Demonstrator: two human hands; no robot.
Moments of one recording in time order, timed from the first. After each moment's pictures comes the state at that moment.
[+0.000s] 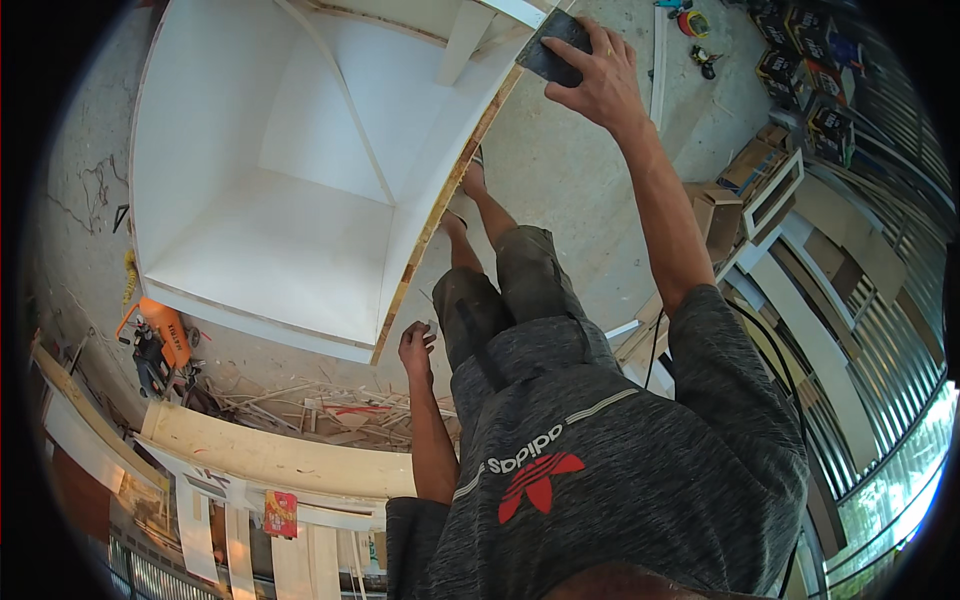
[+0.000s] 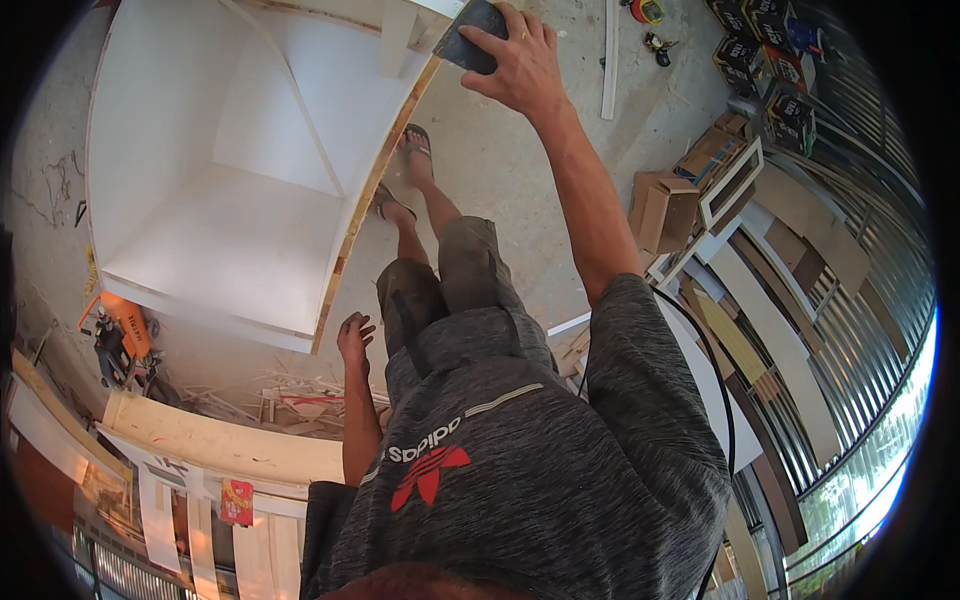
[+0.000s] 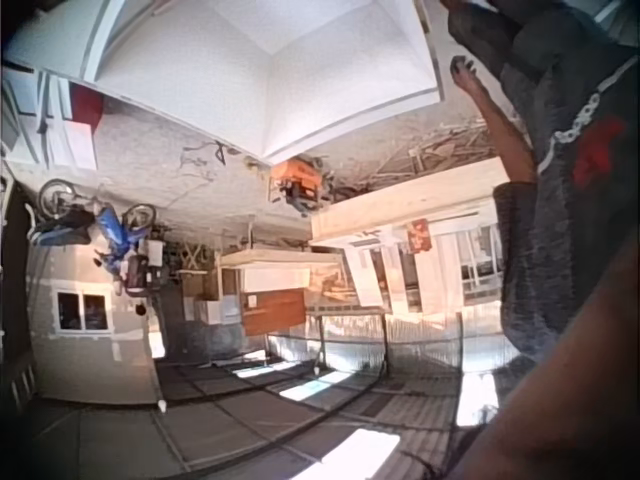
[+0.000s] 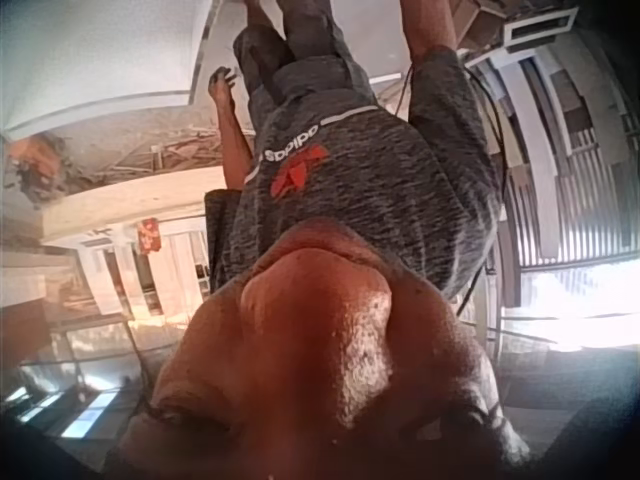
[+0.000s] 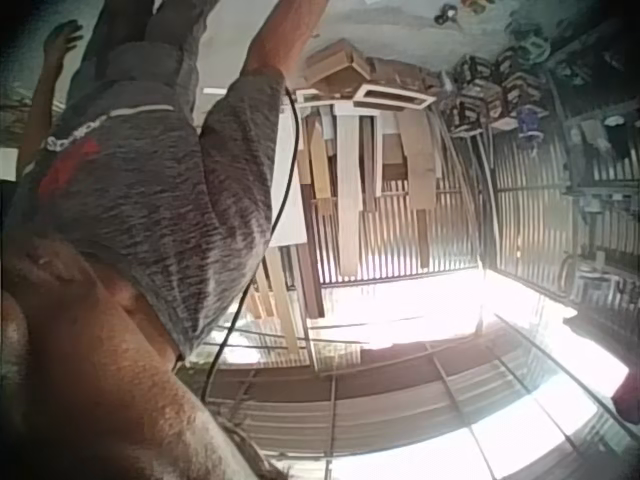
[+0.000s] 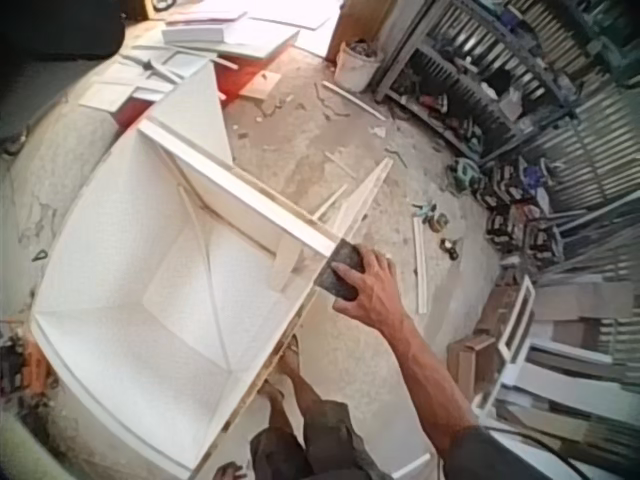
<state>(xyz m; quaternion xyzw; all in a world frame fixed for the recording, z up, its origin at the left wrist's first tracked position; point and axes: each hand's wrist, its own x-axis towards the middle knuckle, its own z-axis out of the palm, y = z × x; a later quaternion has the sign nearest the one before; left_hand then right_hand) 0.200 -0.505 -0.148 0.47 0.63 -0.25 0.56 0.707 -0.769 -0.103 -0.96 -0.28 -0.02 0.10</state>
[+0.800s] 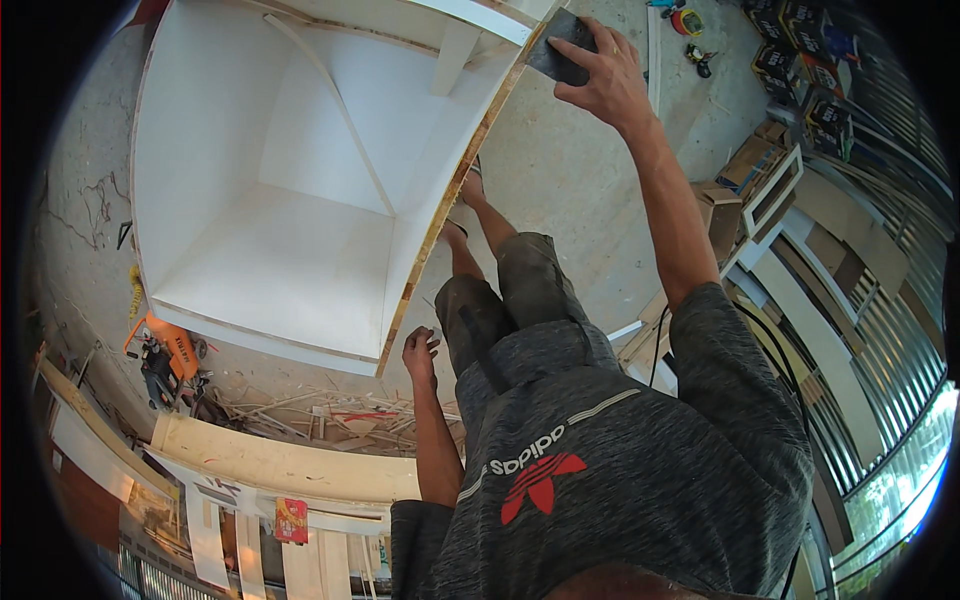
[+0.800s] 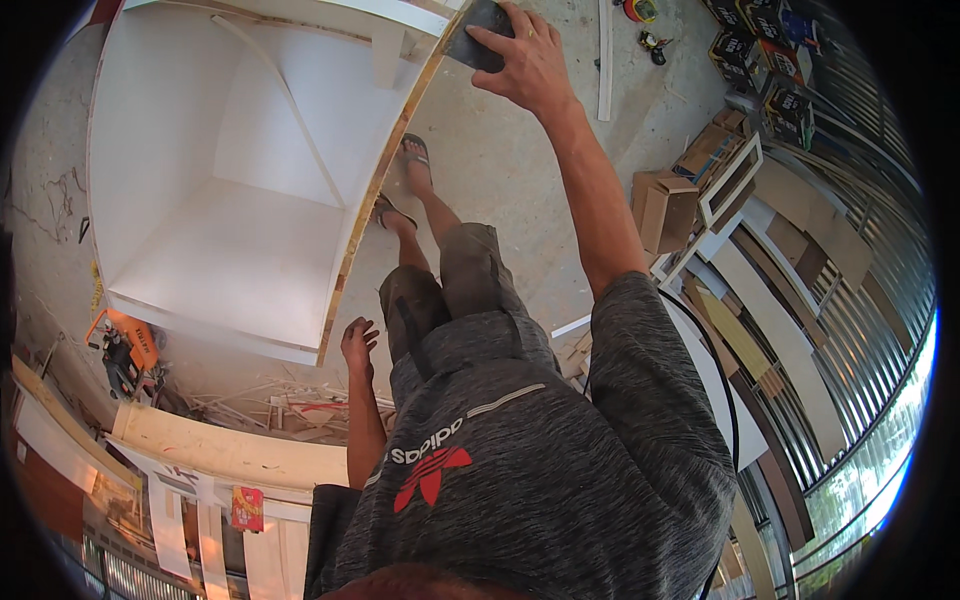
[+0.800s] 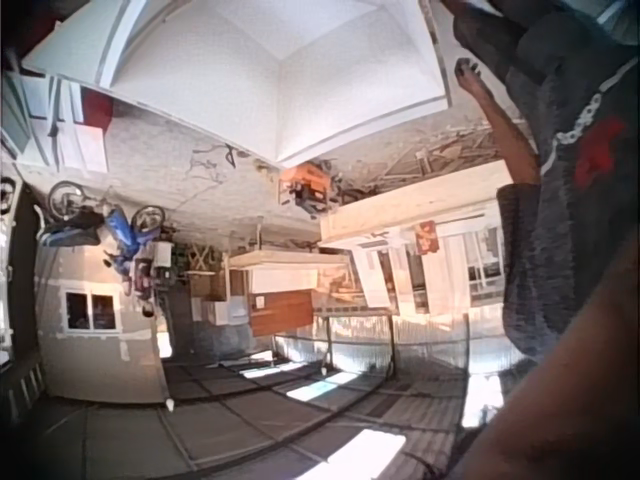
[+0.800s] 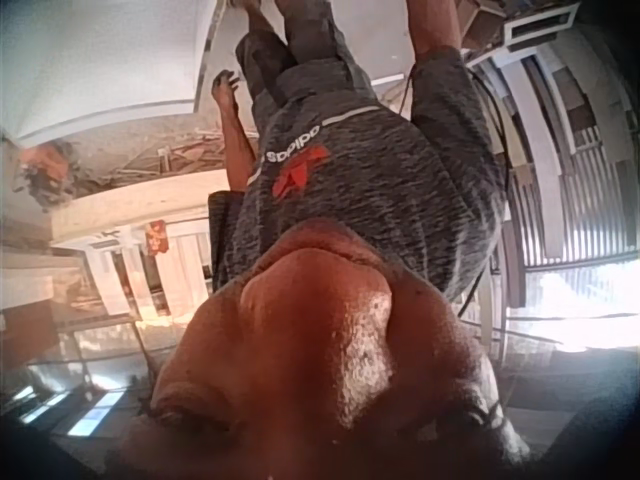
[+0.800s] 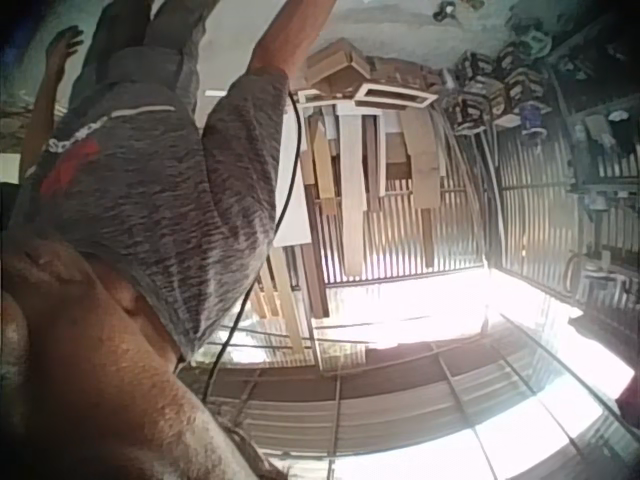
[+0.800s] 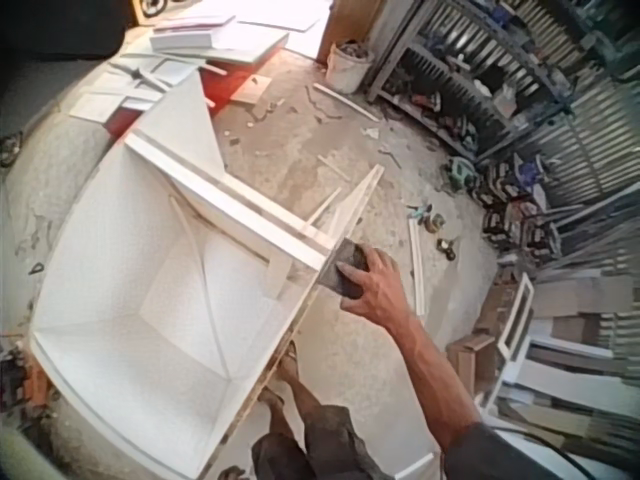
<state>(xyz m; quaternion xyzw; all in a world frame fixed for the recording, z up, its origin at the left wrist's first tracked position) 0.228 -0.510 -0.140 0.47 0.64 -0.24 0.56 0.732 -0.791 -0.106 -0.96 -0.27 0.00 0.11</state>
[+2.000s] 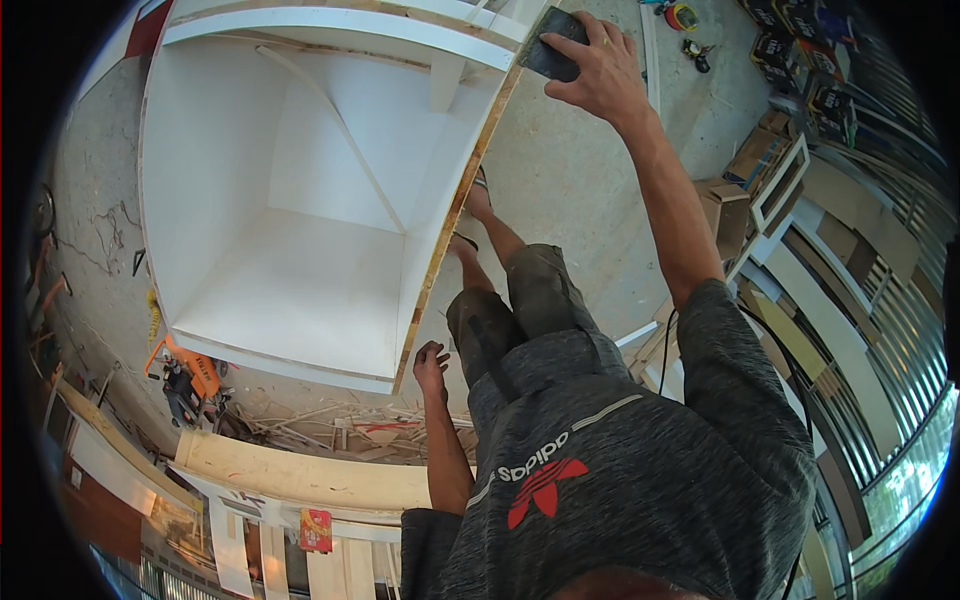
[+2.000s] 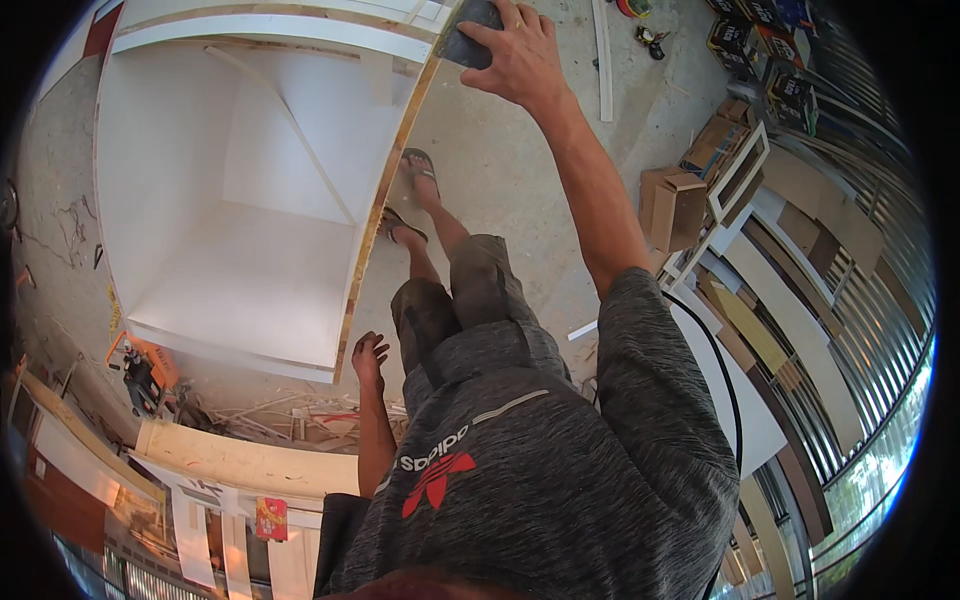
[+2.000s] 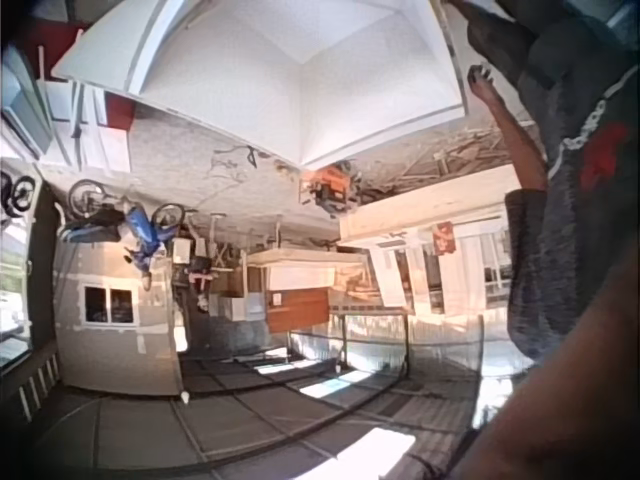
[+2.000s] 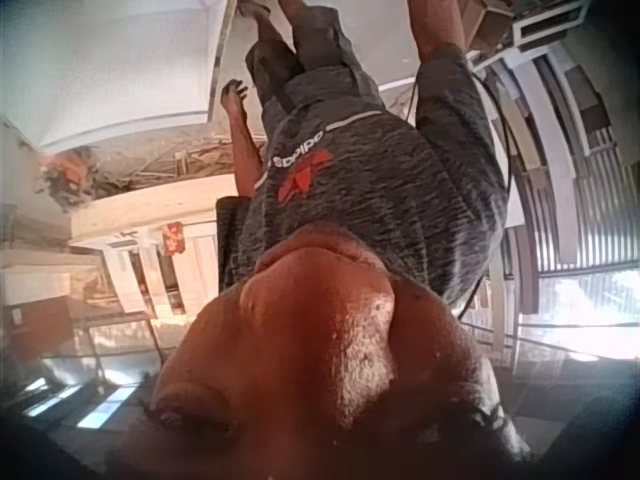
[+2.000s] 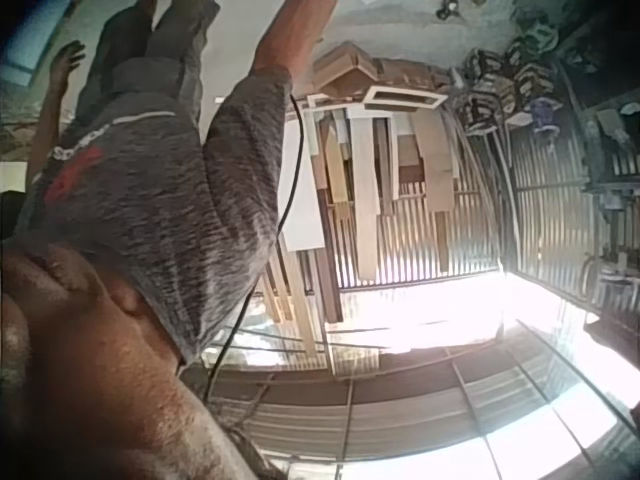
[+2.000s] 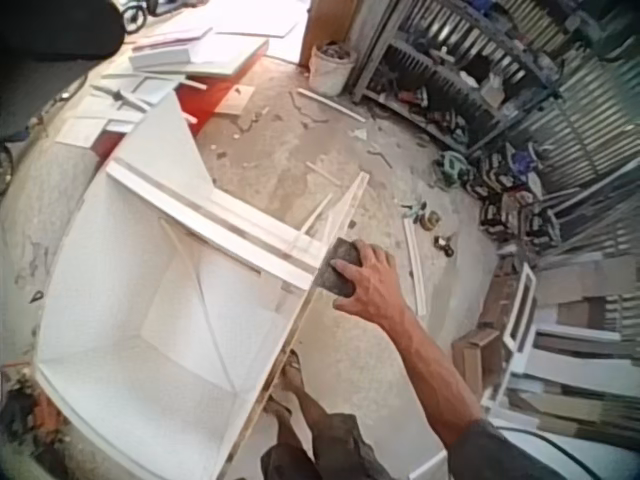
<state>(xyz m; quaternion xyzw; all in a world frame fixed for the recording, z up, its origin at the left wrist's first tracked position) 0.235 -0.501 -0.145 0.49 0.63 -0.27 0.54 0.762 -0.788 -0.093 -0.97 -0.24 -0.01 0.07</state>
